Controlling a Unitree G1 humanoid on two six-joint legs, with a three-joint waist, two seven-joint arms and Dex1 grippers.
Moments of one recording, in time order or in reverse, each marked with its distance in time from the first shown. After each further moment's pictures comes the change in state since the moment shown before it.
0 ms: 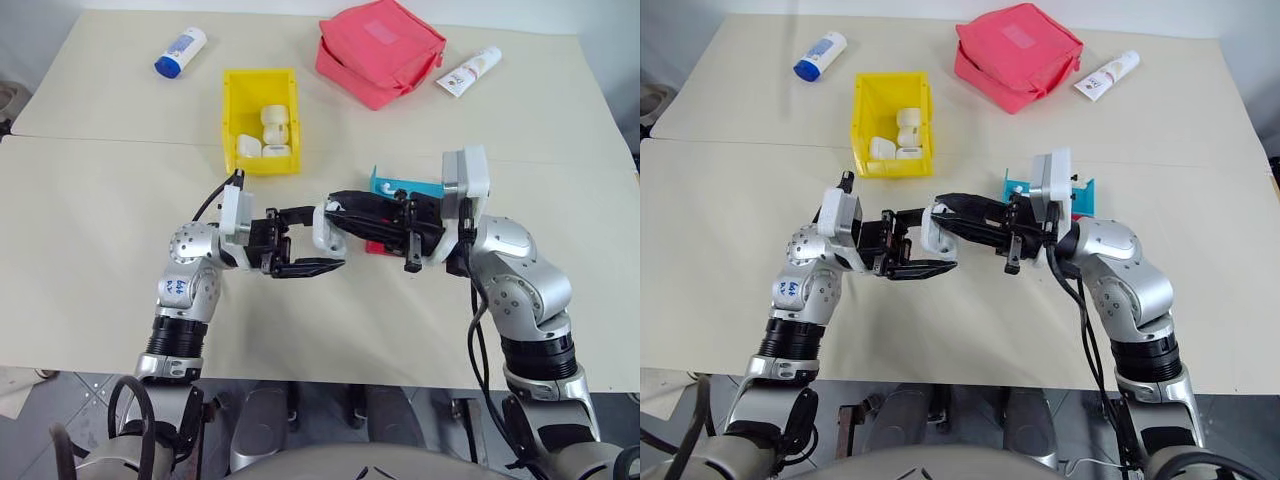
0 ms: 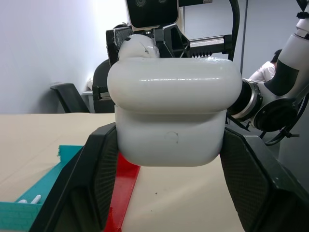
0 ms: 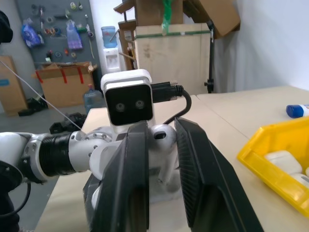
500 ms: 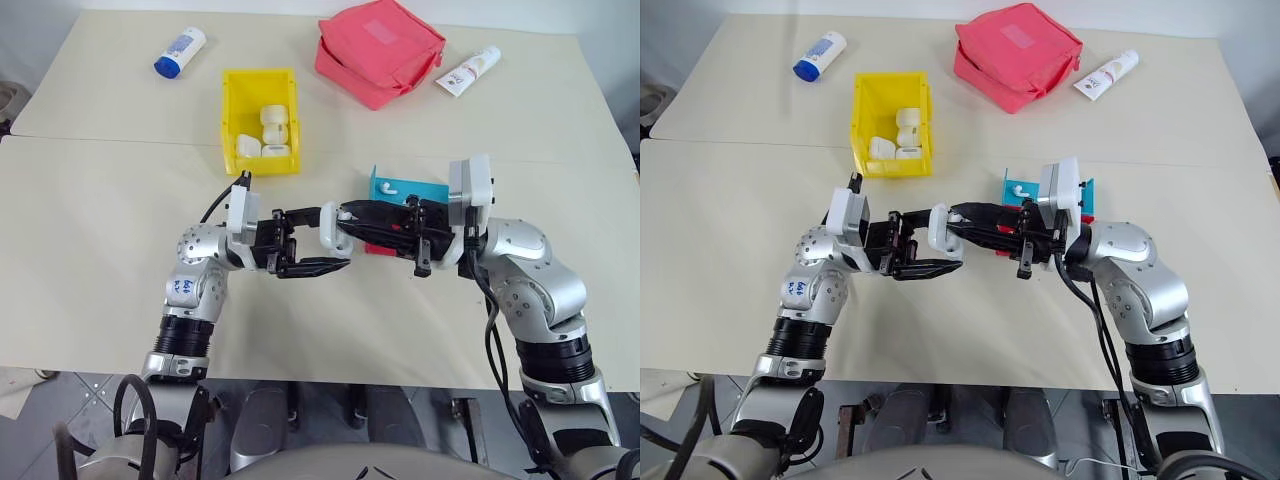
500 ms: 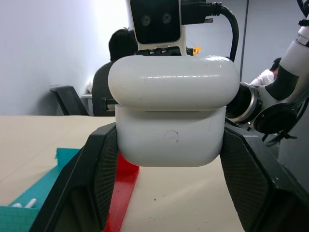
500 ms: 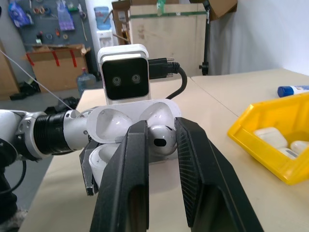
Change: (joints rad) left arm -0.011 -0.025 0.001 0.041 0.006 -0.002 0.001; right arm 0.016 -0.096 0.004 0.007 -0.020 -0.016 0.041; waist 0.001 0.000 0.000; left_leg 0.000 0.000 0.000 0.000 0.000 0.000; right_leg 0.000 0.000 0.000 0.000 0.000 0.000
